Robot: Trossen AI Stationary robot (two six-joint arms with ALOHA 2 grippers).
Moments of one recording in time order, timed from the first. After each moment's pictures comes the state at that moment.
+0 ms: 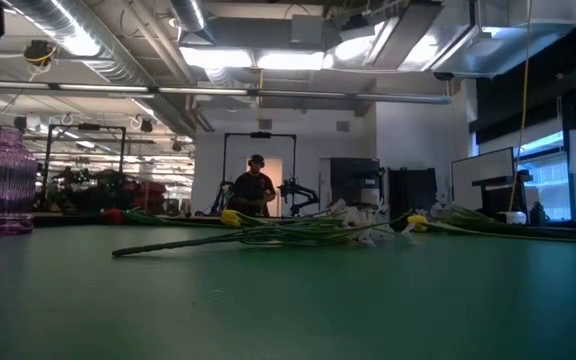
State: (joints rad) left arm -1.01 0.87 0.99 -0.39 -0.64 -0.29; right arm 0.40 2.06 1.59 0.31 0.66 0.01
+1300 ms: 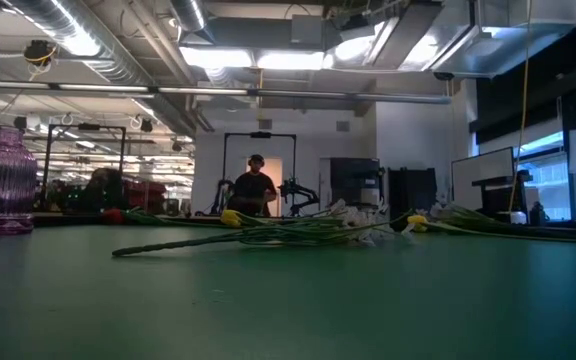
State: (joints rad) left arm -0.90 0.64 1.16 -1.13 -1.08 -0.65; right arm 0.43 1.89 1.59 -0.17 0.57 0.38
